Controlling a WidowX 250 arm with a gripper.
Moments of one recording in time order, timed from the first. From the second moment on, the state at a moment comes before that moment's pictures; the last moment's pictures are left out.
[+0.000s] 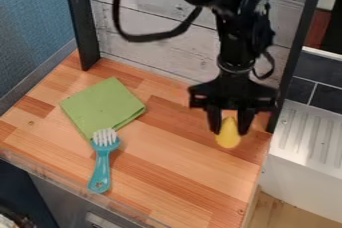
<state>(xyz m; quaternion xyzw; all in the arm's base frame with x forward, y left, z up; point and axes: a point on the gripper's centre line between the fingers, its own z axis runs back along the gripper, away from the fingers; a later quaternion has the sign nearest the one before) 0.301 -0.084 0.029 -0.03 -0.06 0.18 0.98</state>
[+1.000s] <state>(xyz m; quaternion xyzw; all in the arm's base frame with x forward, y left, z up) 0.223 -0.096 -0.001 0.00 -0.04 0.15 0.99</state>
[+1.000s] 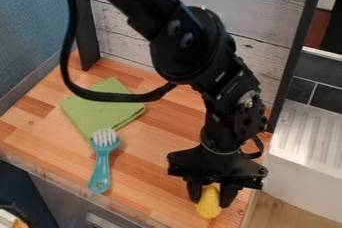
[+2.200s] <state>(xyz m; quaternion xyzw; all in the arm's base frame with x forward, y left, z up) 0.229 -0.096 -0.006 0.00 -0.03 0.14 0.99</state>
